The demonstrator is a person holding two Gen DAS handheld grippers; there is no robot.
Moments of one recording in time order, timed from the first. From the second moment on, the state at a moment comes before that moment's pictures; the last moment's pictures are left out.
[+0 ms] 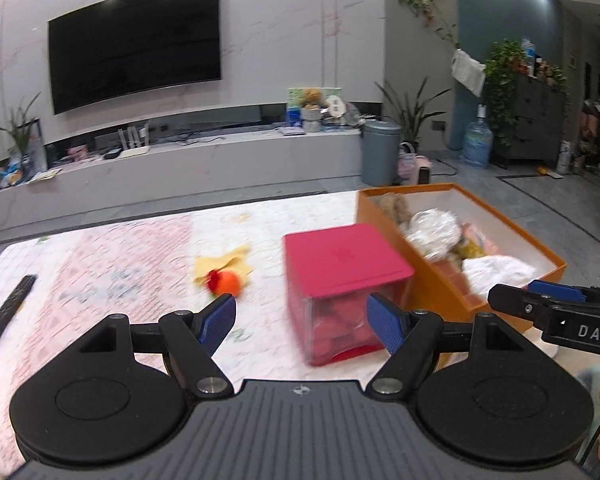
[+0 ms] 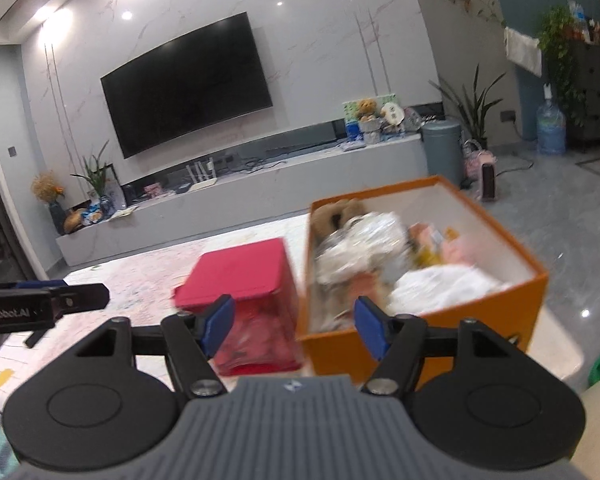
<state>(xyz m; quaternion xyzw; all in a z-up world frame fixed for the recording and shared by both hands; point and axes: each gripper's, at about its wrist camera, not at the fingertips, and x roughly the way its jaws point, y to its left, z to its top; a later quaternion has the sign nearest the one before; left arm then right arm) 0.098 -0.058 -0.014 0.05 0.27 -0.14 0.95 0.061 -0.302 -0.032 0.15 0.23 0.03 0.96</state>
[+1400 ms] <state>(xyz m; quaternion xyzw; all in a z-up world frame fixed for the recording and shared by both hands) 0.230 0.073 -0.056 0.04 0.35 -0.18 0.92 0.240 -0.108 -0.043 -0.06 0.31 0.21 0.93</state>
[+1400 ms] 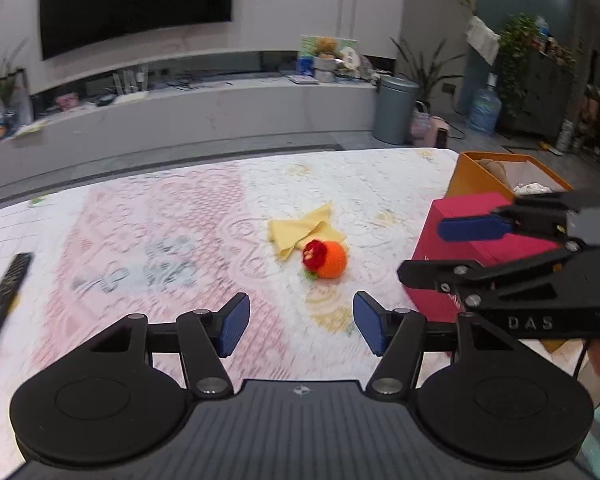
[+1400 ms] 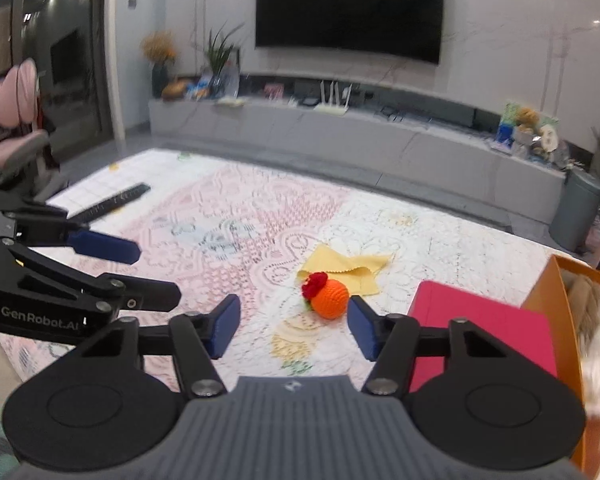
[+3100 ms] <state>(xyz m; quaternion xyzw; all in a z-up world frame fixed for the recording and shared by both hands) 0.361 0.085 -0.118 0.08 0.41 -0.18 0.89 0.500 -0.052 -0.125 -0.06 0.57 0.18 0.80</state>
